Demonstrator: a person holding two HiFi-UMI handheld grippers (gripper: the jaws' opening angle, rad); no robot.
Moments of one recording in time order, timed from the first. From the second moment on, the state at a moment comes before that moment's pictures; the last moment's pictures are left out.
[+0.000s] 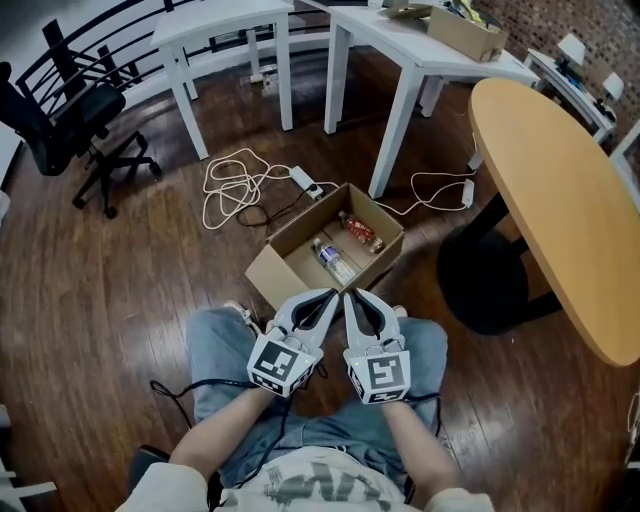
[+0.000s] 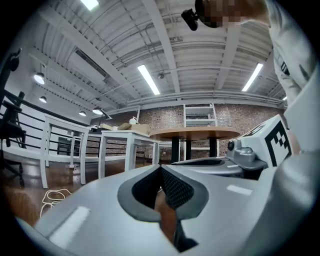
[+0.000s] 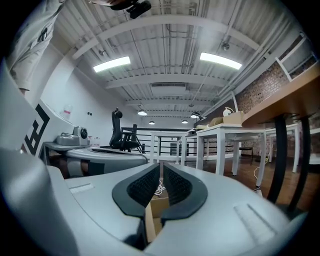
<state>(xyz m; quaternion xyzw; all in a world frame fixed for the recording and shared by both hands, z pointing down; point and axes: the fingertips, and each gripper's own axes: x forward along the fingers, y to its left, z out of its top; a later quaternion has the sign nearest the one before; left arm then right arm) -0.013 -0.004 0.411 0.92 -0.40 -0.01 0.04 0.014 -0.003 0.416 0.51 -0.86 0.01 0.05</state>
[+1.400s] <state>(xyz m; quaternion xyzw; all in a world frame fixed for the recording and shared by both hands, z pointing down) 0.000 -0.188 0.441 0.91 -0.42 0.00 0.02 0.039 -0.186 0.437 0.45 -0.89 -0.01 0.10</state>
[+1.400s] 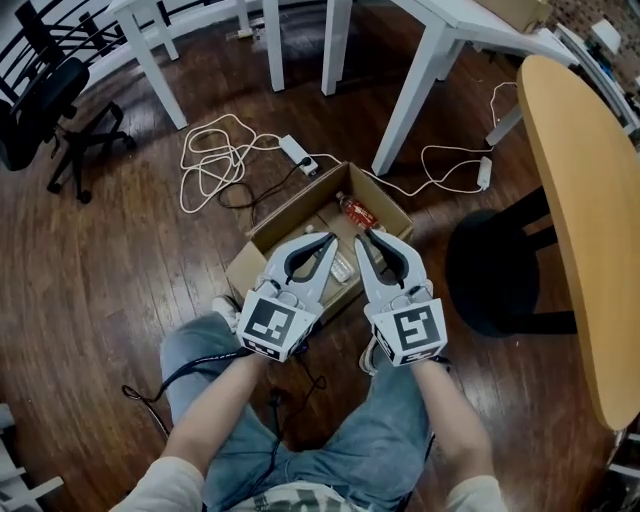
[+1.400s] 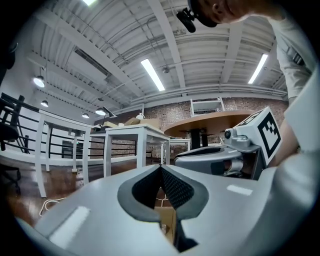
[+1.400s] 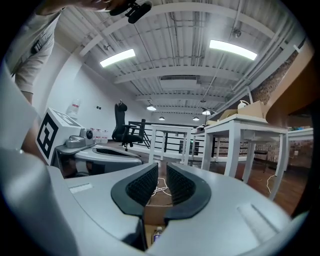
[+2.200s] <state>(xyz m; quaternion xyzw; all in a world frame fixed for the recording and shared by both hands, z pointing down) -0.002 -0.278 0.535 0.90 -0.43 0.06 0.06 0.016 -0.289 0.555 0.38 -0.91 0.05 0.19</state>
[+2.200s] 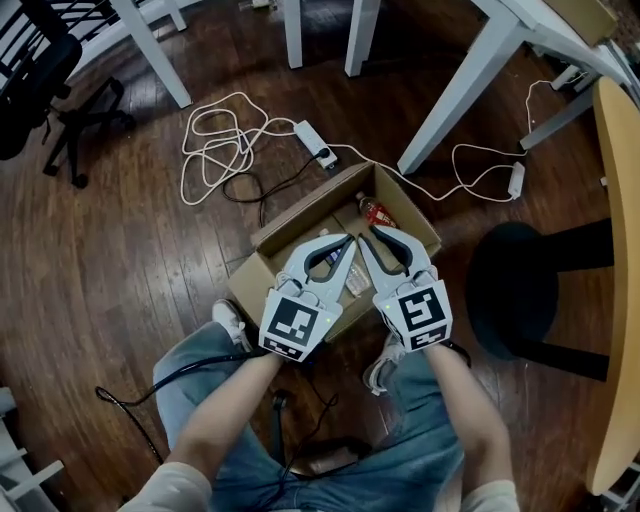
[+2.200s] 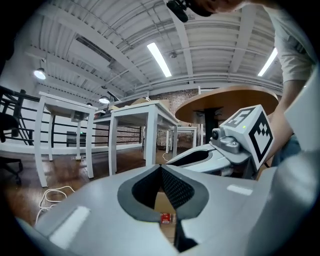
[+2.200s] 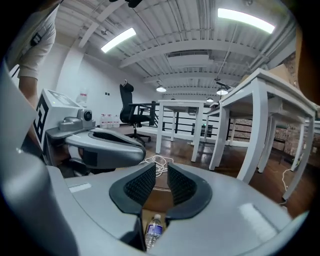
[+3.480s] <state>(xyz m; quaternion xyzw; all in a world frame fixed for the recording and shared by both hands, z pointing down) -0.019 -0.301 0.721 0.87 -0.45 0.13 0.16 -0.011 -0.319 0.859 0.32 -0.84 0.21 0.38</state>
